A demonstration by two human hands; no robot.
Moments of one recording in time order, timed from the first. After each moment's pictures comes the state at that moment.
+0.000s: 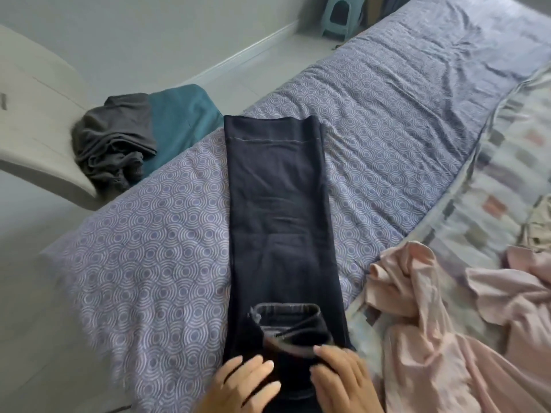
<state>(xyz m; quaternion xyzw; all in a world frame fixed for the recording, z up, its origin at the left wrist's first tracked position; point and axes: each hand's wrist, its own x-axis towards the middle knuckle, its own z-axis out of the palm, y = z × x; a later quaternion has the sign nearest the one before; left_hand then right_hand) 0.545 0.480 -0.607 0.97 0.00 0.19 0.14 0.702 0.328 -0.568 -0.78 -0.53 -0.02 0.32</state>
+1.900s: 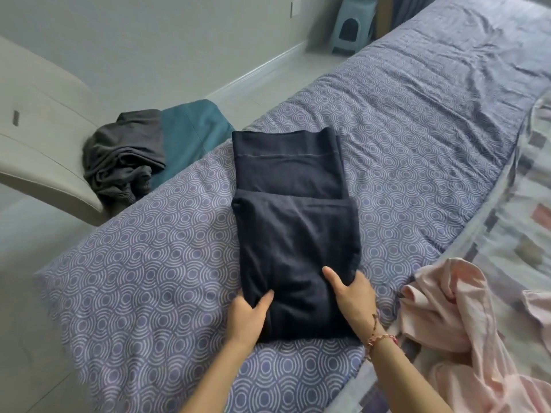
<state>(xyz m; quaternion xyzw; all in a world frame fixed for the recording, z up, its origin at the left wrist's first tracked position) 0.671 0.561 -0.629 0.63 0.57 0.10 0.52 0.816 0.452 -0.628 -0.89 -0.05 0.24 0.39</state>
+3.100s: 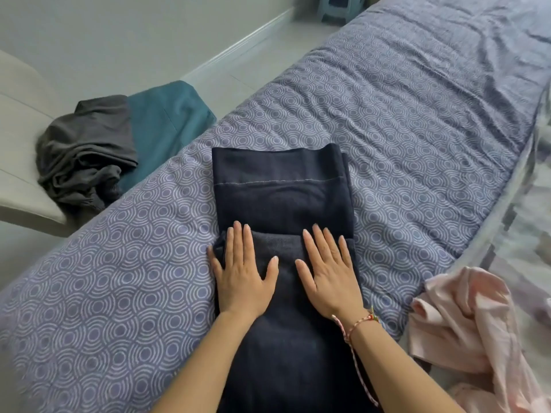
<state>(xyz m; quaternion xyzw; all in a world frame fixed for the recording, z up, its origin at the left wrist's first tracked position) 0.731 0.619 -0.664 0.91 0.39 0.00 0.11 0.842 0.499 -0.666 -0.89 -0.43 0.10 0.11</state>
